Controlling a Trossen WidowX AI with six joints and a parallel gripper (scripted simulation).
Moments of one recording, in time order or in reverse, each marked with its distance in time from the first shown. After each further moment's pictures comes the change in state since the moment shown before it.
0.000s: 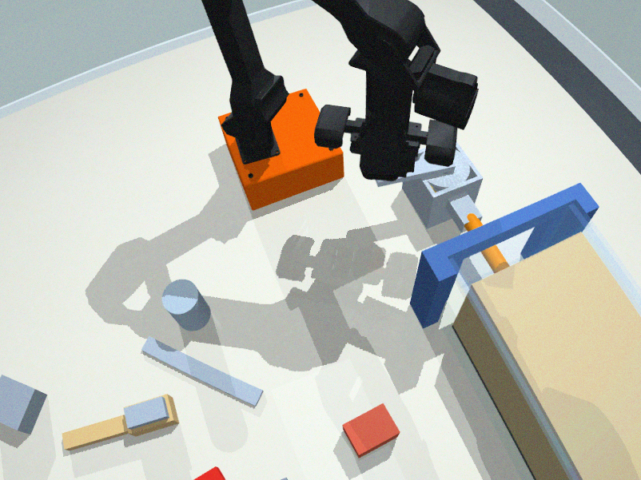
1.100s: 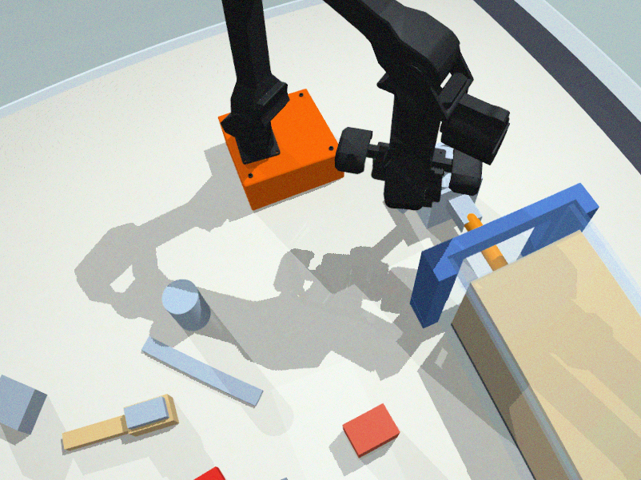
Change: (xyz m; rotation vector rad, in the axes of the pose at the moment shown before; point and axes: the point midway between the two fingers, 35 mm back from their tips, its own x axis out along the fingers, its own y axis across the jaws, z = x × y) arm -0.002 0.036 0.039 0.014 -0.023 -0.010
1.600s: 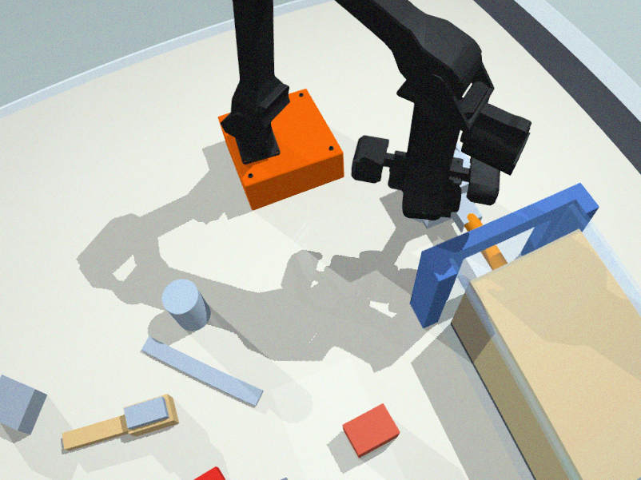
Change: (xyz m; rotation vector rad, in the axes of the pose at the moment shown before) arm -0.001 0.024 0.010 0.001 -0.012 0.003
